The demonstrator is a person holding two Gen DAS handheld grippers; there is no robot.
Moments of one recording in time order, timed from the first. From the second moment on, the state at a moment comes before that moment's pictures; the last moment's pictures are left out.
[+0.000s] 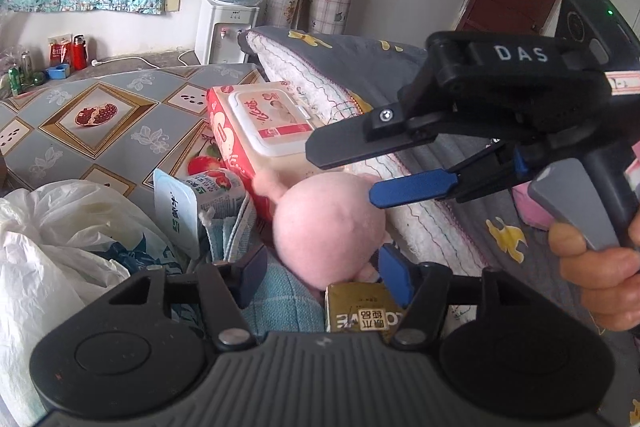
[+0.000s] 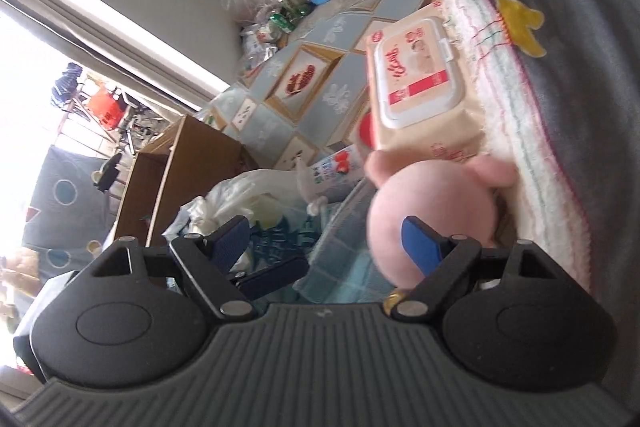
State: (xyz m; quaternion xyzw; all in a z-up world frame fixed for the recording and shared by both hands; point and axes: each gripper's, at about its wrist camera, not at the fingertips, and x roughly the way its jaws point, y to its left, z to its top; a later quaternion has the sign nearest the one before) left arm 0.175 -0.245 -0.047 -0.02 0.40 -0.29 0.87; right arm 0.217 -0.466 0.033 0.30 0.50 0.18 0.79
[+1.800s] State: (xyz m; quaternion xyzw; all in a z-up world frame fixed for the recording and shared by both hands) left arm 0.156 -0.197 -0.033 -0.05 0.38 -0.26 0.89; right arm 0.230 -0.425 0.004 0.48 0.45 0.27 0.71
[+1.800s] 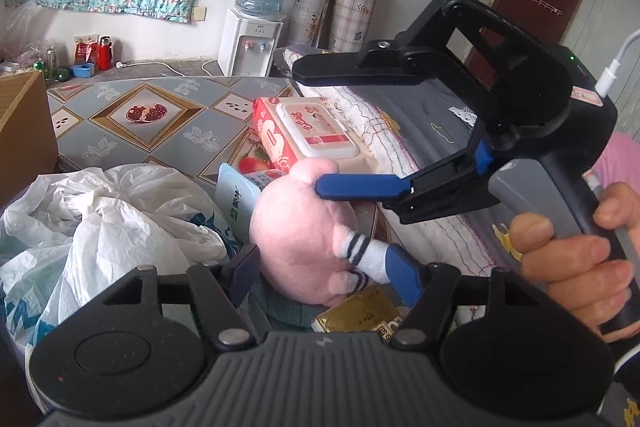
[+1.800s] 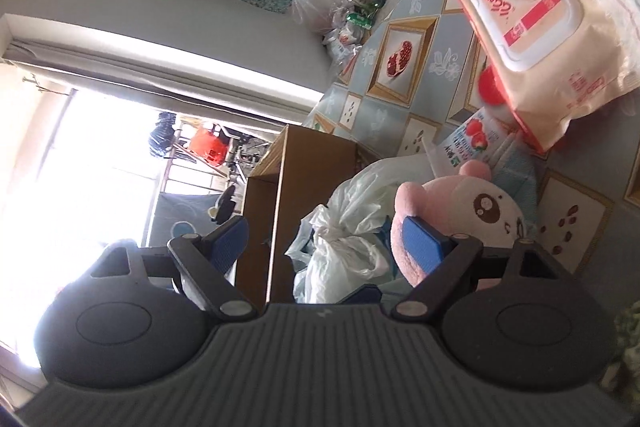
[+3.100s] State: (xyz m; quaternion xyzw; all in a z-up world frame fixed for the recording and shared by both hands) left arm 0.172 -0.206 -0.028 -0.02 0.40 -0.24 0.89; right arm 0.253 -0.418 -0.017 0.42 0.53 0.18 0.72
